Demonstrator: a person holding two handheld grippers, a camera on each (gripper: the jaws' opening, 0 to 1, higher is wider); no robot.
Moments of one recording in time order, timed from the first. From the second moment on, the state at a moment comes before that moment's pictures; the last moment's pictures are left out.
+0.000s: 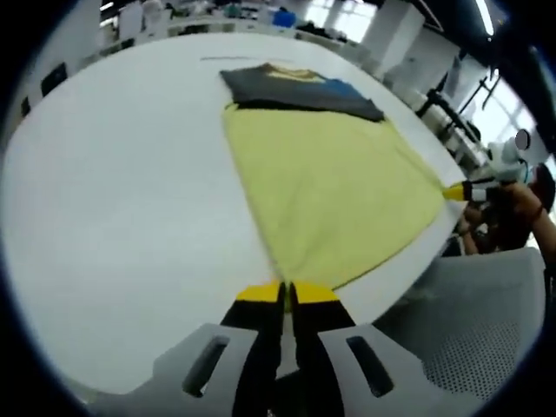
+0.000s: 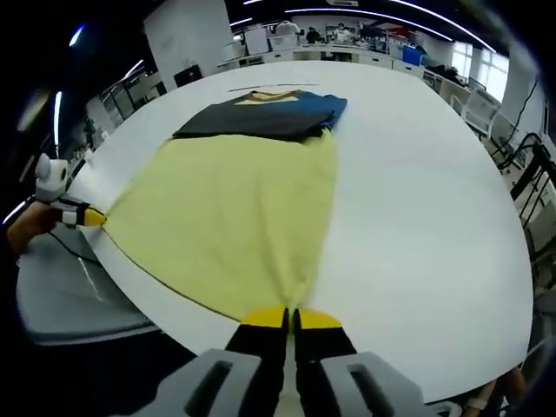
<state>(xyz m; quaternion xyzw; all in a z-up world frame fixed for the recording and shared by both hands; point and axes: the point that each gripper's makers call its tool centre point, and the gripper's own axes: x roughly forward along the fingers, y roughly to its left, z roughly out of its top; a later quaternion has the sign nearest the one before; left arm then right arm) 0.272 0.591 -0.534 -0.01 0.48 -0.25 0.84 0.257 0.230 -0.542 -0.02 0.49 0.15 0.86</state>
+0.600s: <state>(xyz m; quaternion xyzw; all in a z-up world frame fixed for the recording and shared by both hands) 0.255 0.600 -0.529 0.05 0.48 -0.27 0.83 0.237 0.240 -0.542 -0.02 0.50 0.17 0.85</state>
